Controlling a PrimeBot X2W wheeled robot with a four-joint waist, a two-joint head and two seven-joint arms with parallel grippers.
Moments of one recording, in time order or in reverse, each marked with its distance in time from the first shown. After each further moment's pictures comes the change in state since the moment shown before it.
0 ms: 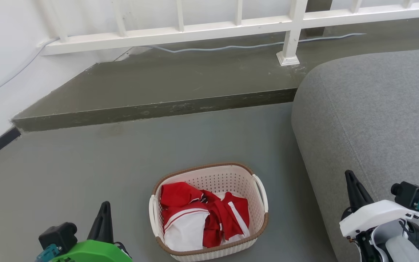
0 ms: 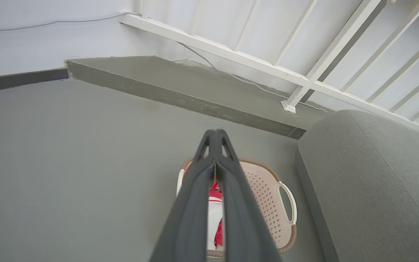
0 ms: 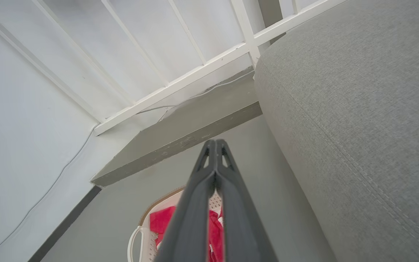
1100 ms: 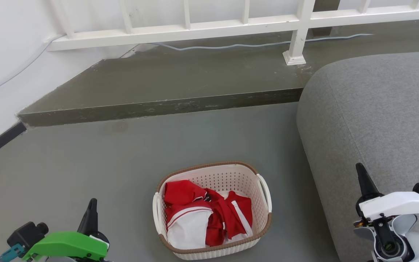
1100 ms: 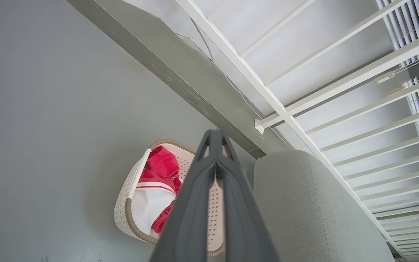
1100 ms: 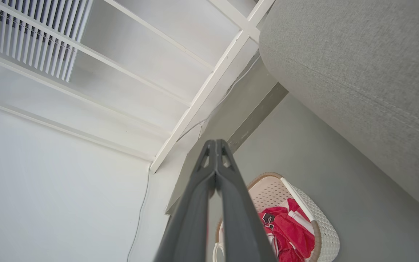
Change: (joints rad) left arm -0.036 0.000 0.102 0.029 -0.435 -0.071 0.108; right arm -0.024 0.048 -0.137 -0.008 0.400 0.055 0.118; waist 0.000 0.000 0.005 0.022
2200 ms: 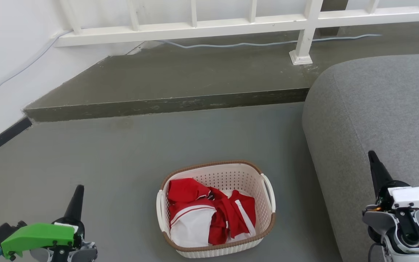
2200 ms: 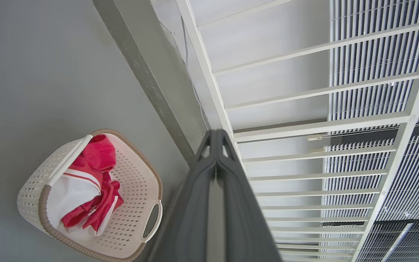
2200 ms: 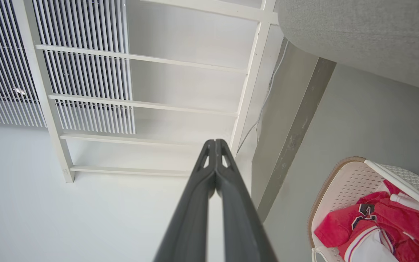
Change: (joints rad) left arm -0.061 0.000 0.099 0.044 -0.428 -0.081 0.094; right arm -0.034 0.045 -0.136 -0.013 0.393 0.054 0.116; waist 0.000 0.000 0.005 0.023
